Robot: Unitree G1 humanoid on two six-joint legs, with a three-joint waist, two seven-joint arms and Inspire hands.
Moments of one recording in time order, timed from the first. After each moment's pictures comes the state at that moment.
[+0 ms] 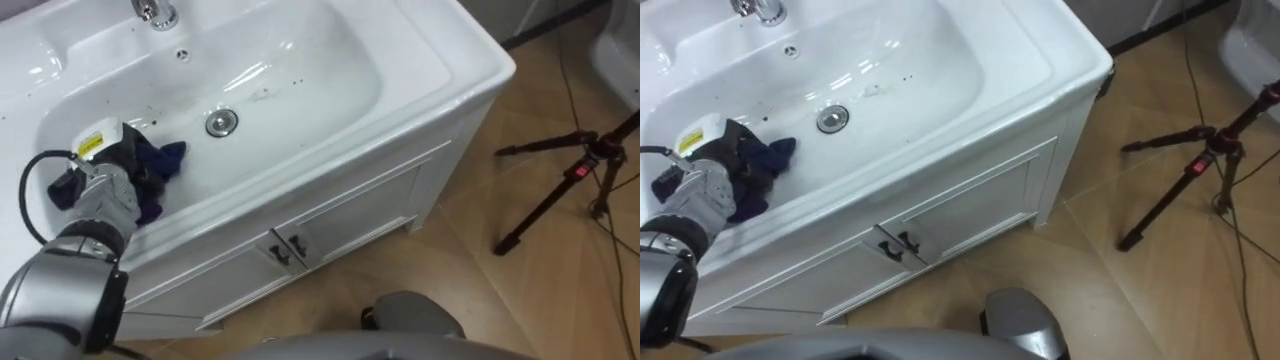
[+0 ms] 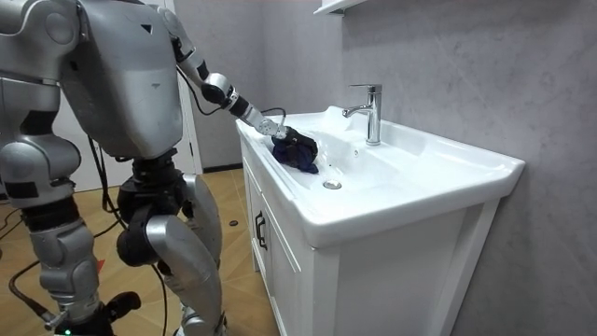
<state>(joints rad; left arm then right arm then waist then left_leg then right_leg) -0.41 0.43 -0.15 1.20 0.65 0.04 0.30 0.17 -0.31 0.13 1.24 0.15 0.12 0.00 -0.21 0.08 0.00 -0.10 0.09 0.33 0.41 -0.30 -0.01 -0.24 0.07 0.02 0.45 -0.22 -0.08</state>
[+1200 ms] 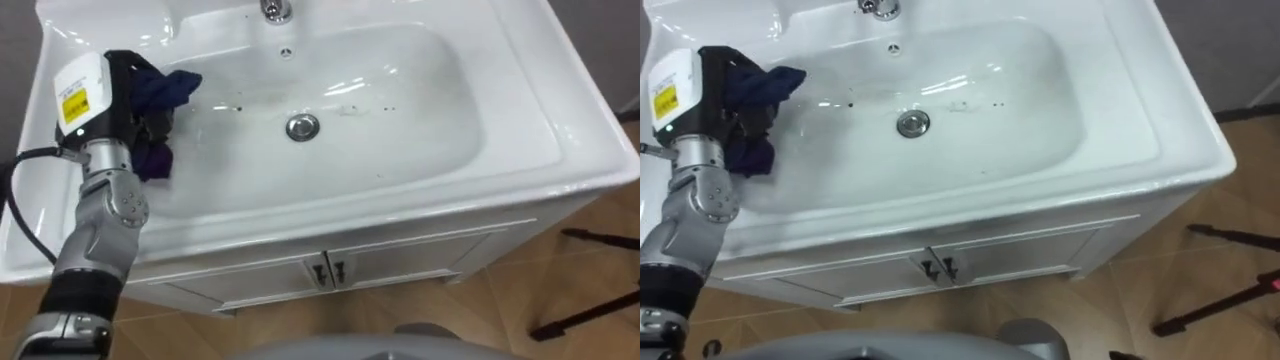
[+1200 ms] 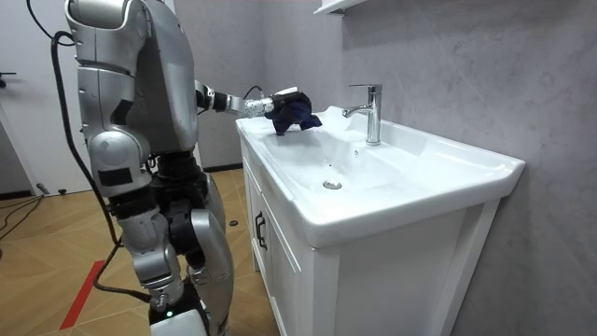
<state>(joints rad) -0.10 0.43 0.01 0.42 0.67 -0.04 0.50 0.16 -0.31 0.07 1.25 -0.01 0.04 0.08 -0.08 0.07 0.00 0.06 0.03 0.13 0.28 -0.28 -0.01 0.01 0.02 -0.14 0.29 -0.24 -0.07</state>
